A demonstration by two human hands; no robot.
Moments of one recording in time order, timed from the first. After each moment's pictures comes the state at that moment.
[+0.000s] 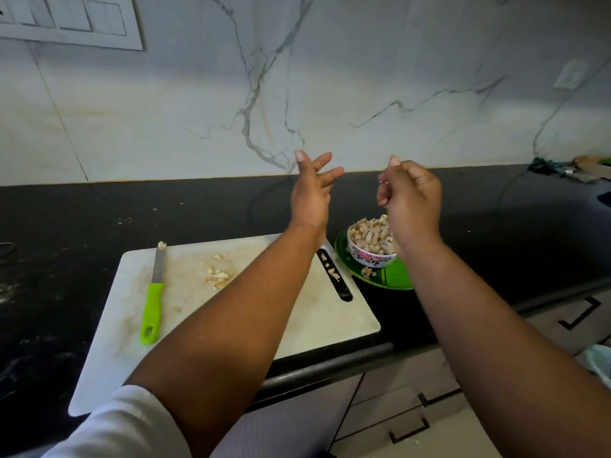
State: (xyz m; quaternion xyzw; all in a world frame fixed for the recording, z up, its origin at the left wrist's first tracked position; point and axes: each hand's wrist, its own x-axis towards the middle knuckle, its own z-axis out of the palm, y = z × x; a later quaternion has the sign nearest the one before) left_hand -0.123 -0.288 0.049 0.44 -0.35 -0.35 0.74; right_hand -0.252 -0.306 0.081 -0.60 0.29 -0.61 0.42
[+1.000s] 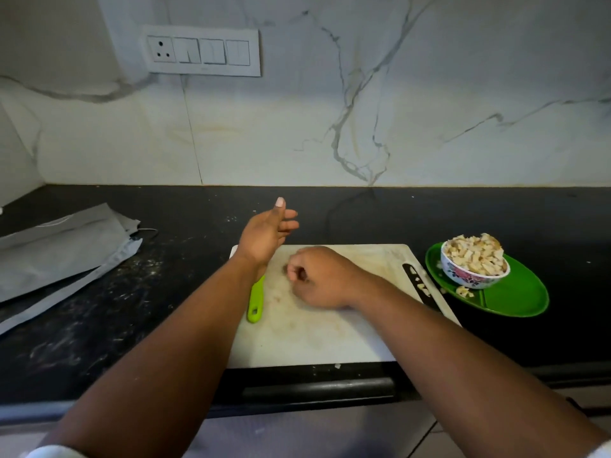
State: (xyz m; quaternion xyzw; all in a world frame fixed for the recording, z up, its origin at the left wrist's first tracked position) left_hand 0.069 -0.153 -0.003 0.63 -0.33 -0.28 0.65; right_hand -0.086 -0.206 0.012 -0.97 0.15 -0.07 0.18
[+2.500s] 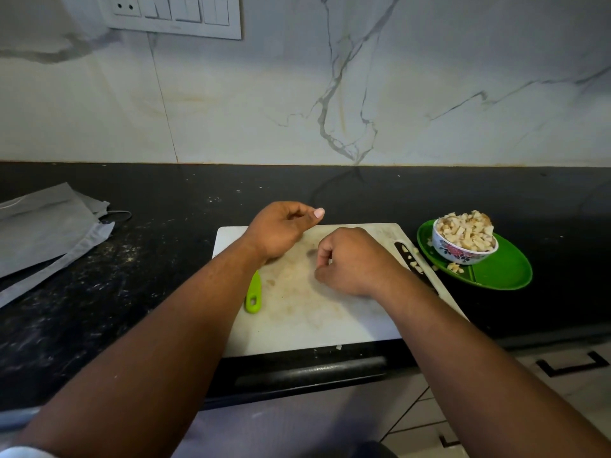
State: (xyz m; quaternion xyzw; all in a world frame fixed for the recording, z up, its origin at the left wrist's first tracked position) left_hand 0.048 -0.157 -0.004 0.67 -0.48 -0.26 0.51; right_hand -0.125 -0.190 0.028 -0.92 0.34 -0.09 0.17
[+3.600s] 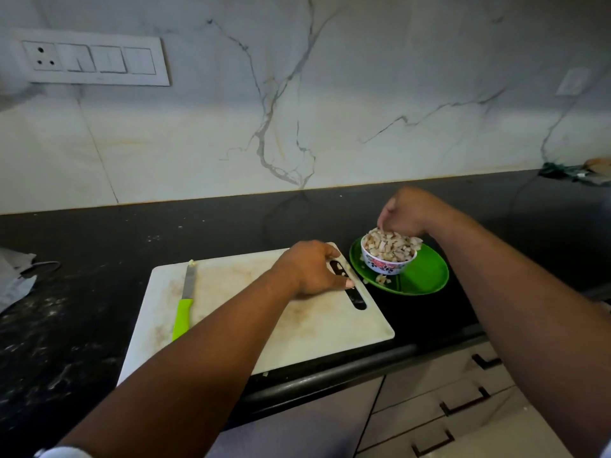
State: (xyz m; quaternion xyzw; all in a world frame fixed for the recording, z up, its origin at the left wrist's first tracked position) left_hand -0.083 -0.225 0.016 0.72 -0.64 -0.17 0.19; right_hand -0.260 -0.339 0.114 -0.84 0.52 -0.08 0.11
